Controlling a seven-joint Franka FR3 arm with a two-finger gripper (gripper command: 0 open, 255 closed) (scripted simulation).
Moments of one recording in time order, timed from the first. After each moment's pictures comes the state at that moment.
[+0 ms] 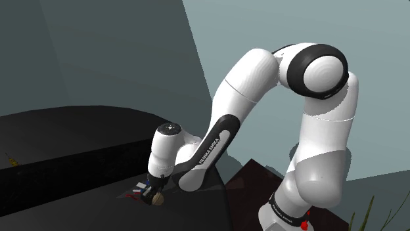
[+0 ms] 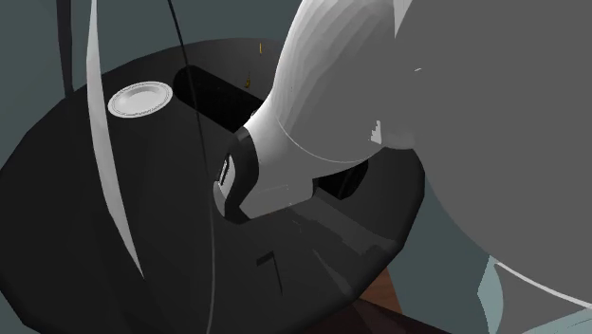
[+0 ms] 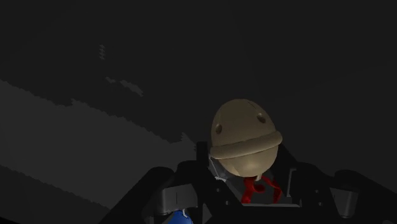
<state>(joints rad) 0.27 0.29 0.36 -2.46 -0.15 2.86 0.50</state>
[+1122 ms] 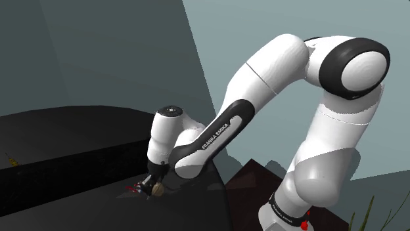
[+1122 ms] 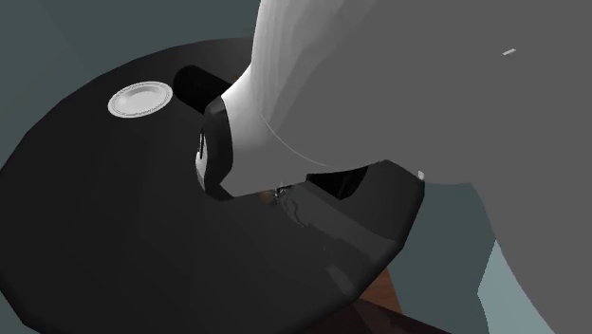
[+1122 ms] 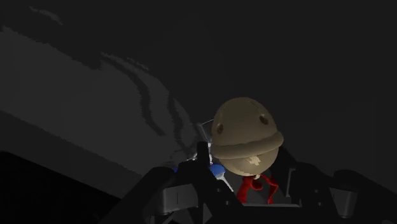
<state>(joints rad) 0.20 0.13 0.46 -2.46 0.00 2.71 0.40</state>
